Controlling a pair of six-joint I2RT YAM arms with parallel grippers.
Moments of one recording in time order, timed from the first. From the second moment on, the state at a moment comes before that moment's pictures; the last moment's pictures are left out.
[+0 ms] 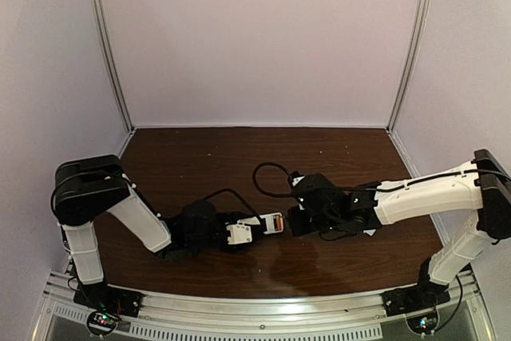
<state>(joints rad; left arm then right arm) -1.03 1.92 0.56 0.96 0.01 0.80 1.09 1.56 0.91 -0.24 0.30 0.66</state>
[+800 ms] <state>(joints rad) -1.04 1.93 0.56 0.97 0.05 0.83 1.00 1.40 0.60 0.07 0.03 0.48</state>
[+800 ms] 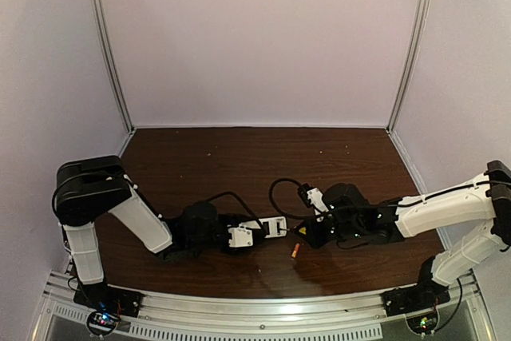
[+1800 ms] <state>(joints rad) -1.04 1.93 0.56 0.98 0.05 0.84 1.01 1.21 0.75 -0.28 0.08 0.59</state>
